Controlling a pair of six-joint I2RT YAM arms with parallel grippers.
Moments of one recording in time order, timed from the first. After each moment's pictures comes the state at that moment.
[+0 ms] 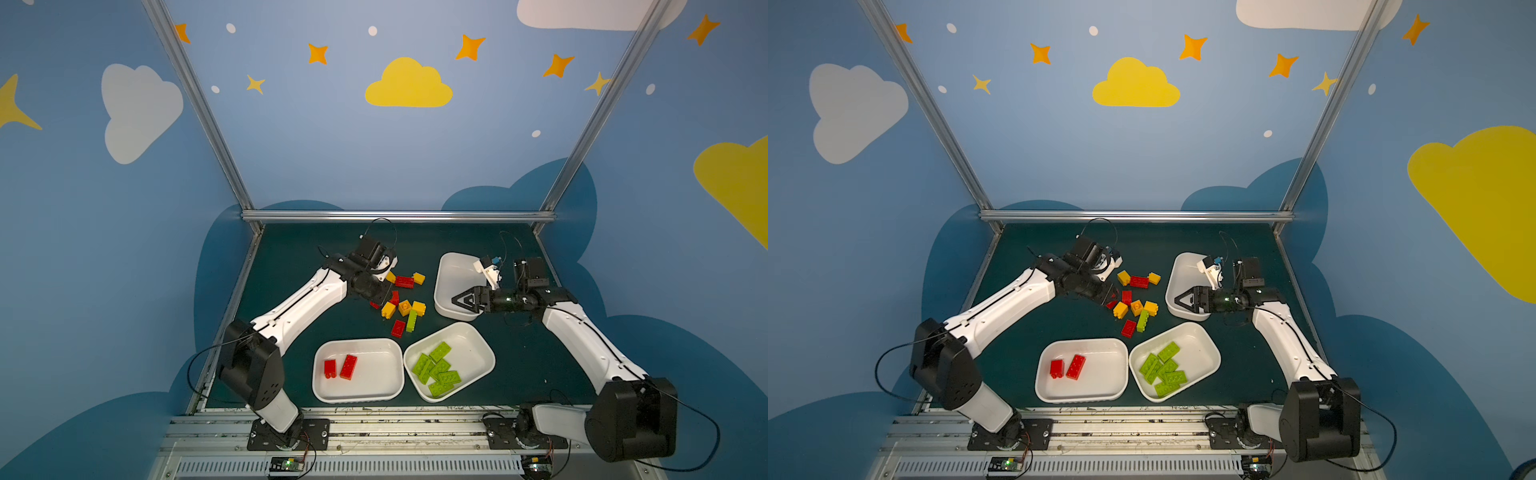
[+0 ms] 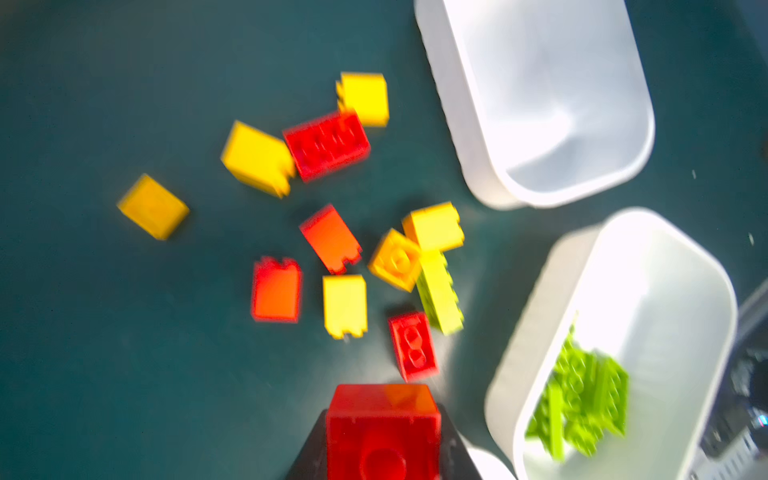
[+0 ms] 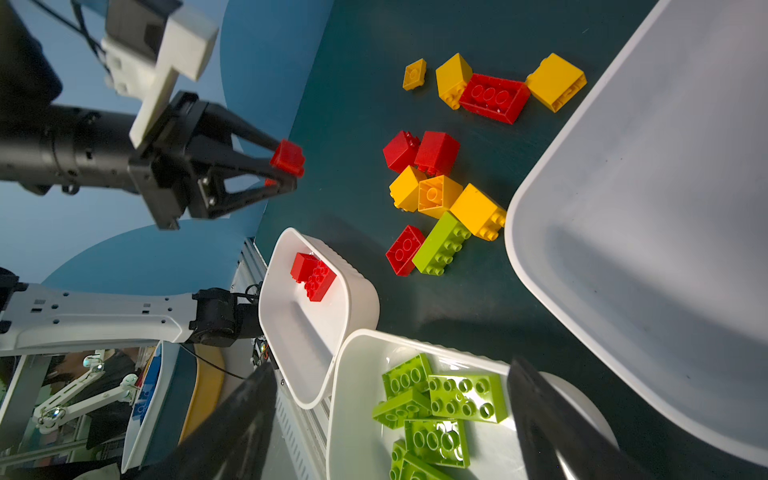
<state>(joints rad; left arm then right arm) -0.59 1.57 1.37 -0.87 0.16 -0.13 0.14 1.27 0.94 -0.61 -0.90 0.10</state>
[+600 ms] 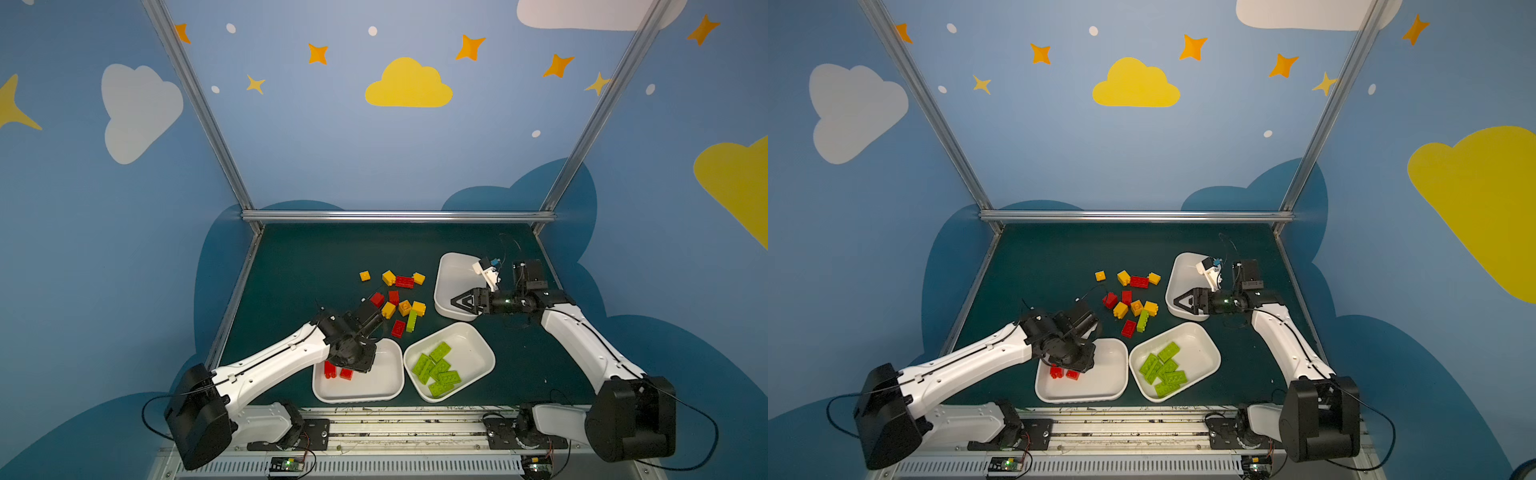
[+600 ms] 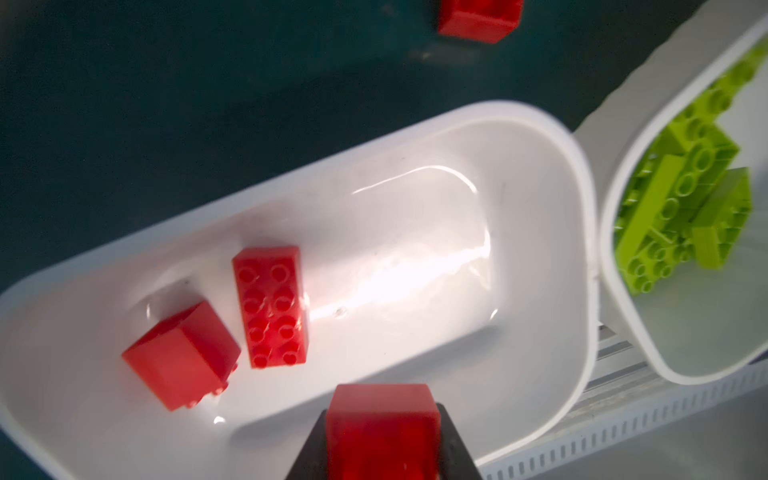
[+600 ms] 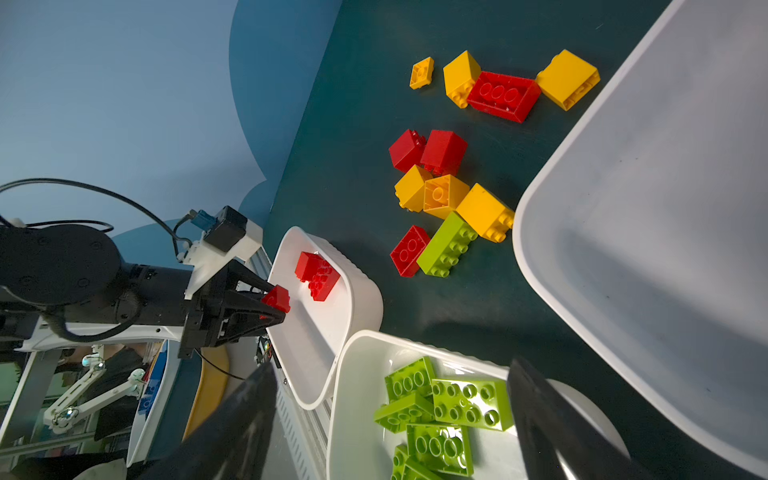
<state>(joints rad) -0.83 1.25 0.93 -1.09 0.06 -0.63 0.15 1.27 0.91 -0.57 -0.92 0.11</state>
